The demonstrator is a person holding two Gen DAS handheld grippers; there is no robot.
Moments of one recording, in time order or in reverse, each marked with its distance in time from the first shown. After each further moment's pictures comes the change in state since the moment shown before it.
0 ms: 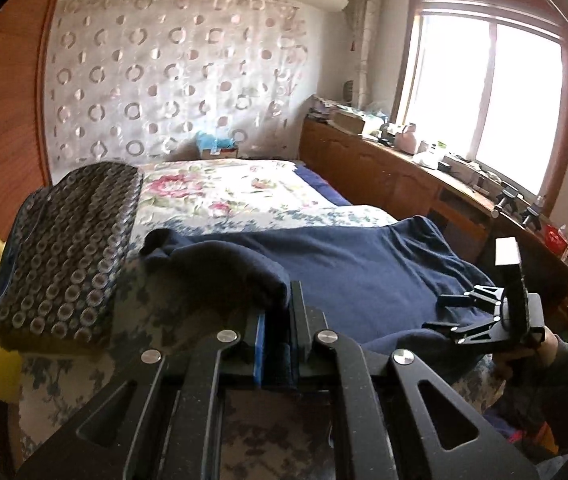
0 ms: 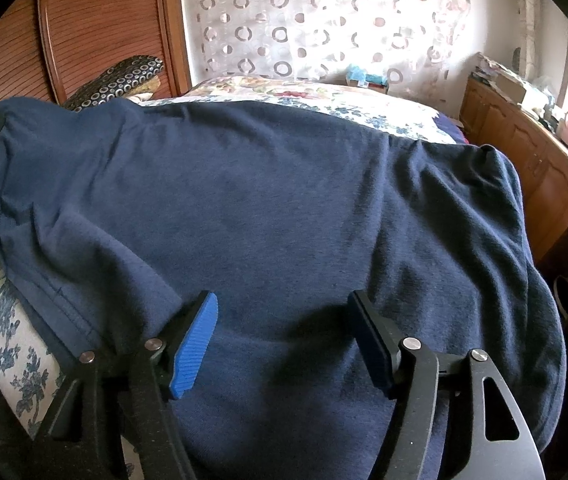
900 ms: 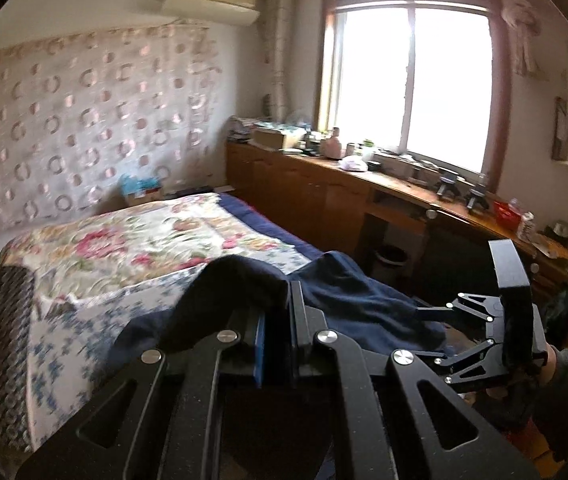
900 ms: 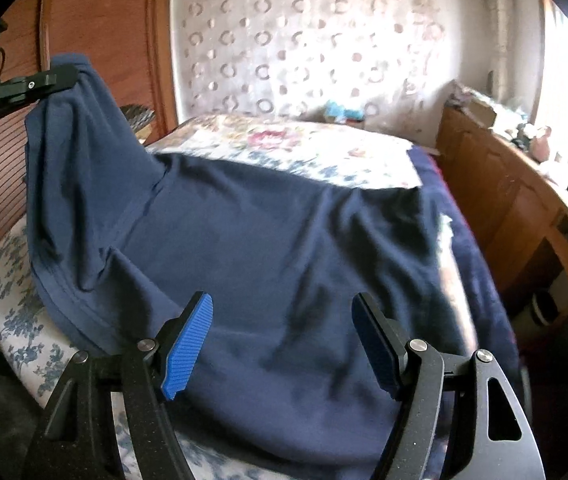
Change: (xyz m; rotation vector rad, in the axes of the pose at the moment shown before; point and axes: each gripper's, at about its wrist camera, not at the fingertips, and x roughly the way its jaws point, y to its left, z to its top) left arm 0.029 -0.130 0.065 0.197 -0.059 -0.209; right arm -0.090 -0.028 -0.015 0.038 -0.150 -0.079
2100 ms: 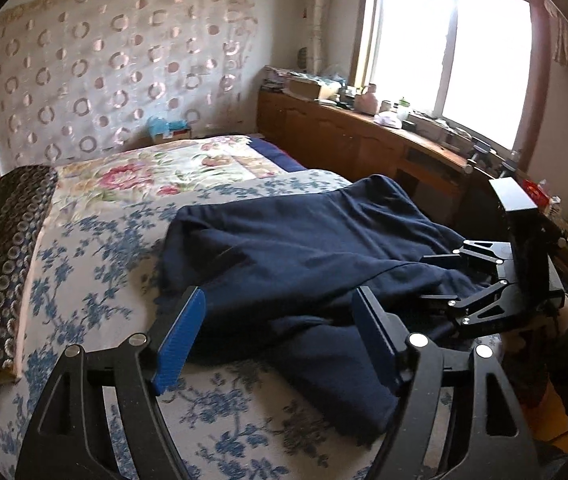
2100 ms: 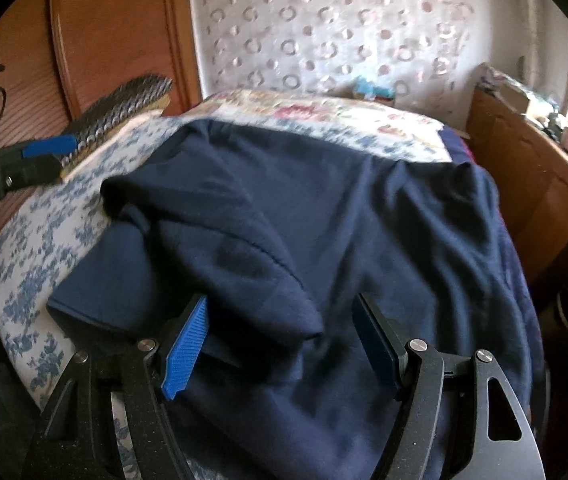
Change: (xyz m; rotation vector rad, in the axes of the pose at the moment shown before) left arm 0.009 0.049 -0.082 -0.110 0.165 0.101; right arm 0.061 0.016 0.009 -0.057 0.124 0.128
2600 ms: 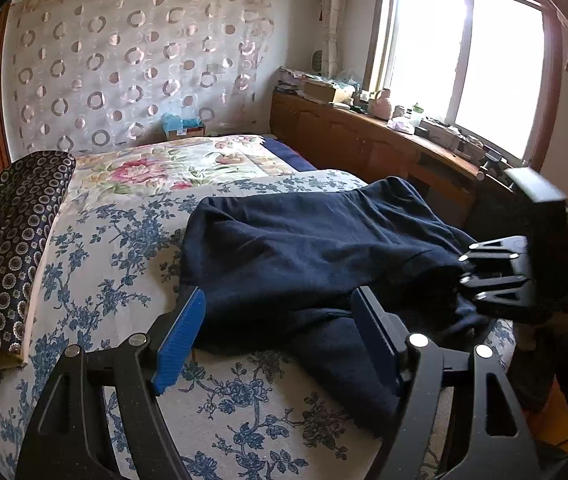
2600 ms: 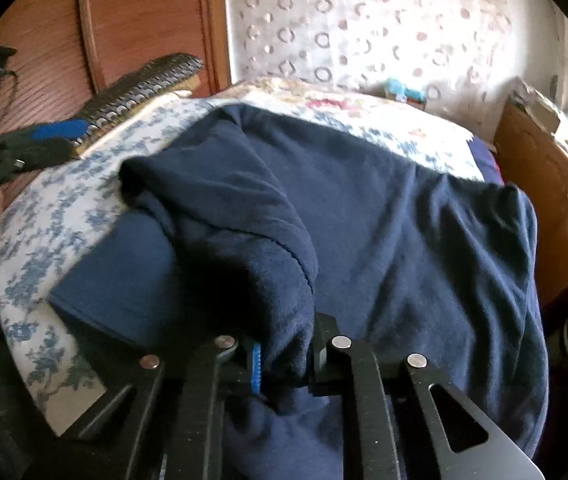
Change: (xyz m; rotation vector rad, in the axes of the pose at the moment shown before) left arm -0.003 0.019 -0.011 -0.036 -0.009 0.024; right arm 0.009 0.015 0.017 -0.089 -0.025 0.061
